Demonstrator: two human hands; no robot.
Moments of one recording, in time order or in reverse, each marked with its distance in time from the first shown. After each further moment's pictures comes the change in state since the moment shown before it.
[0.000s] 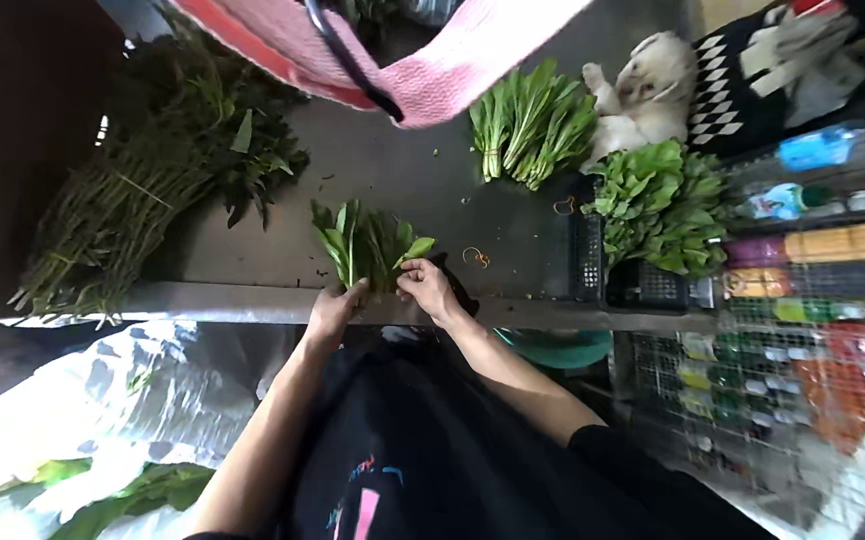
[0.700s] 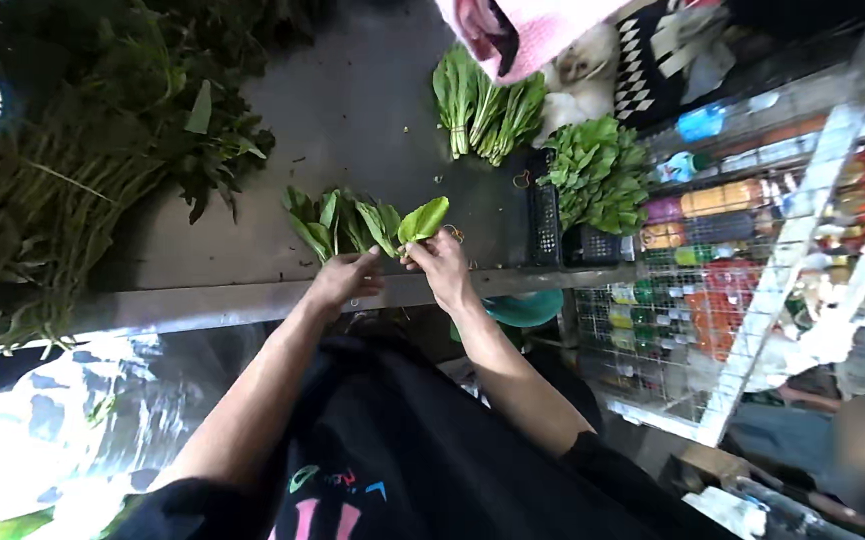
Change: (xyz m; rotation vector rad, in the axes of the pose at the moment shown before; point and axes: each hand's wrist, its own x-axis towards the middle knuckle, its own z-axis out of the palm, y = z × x) left_hand 0.013 0.041 0.004 0.148 -0.386 -0.097; right_hand -0.051 -0.046 0.004 0.116 0.284 -0.305
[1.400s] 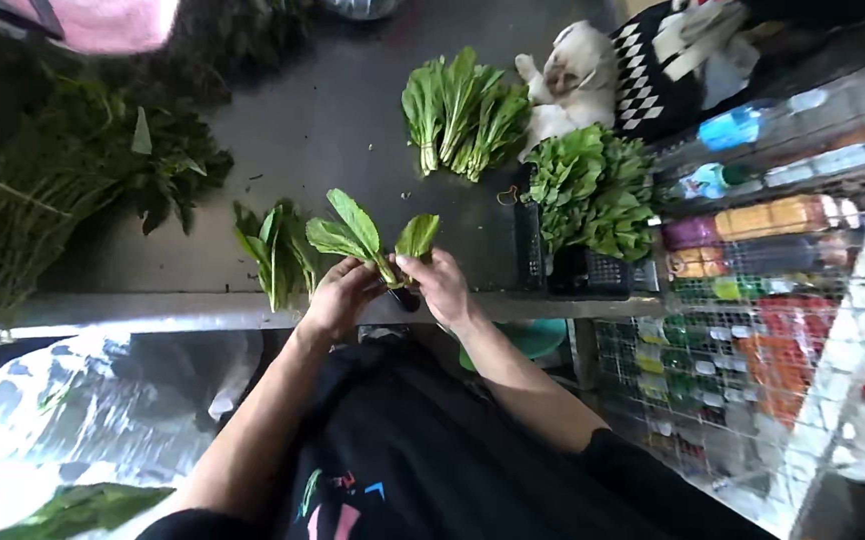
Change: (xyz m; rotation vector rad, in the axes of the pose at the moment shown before) left_hand 0.025 -0.008 0.119 -0.420 -0.015 0.352; right_hand 0.021 0.017 -0.113 0.277 -0.248 0.011
